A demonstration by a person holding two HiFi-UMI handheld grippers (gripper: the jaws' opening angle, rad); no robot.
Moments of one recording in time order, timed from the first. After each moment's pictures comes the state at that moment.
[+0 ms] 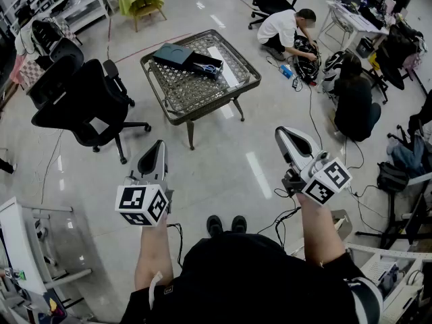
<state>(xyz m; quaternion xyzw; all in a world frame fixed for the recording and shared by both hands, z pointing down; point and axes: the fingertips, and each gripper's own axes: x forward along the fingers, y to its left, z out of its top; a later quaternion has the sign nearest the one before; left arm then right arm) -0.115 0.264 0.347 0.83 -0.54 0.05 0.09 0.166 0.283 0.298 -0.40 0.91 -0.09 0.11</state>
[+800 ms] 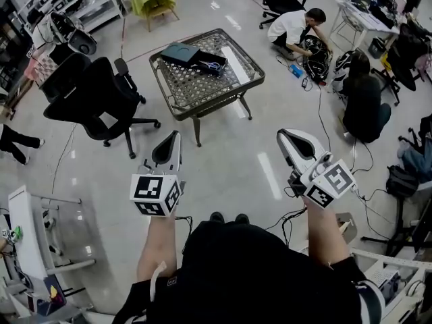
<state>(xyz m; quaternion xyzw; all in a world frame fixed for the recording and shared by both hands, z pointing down) -0.040 0.283 0.336 0.84 -0.53 0.09 0.04 0.202 0.321 0.298 -0.38 0.92 -0.04 0.07</state>
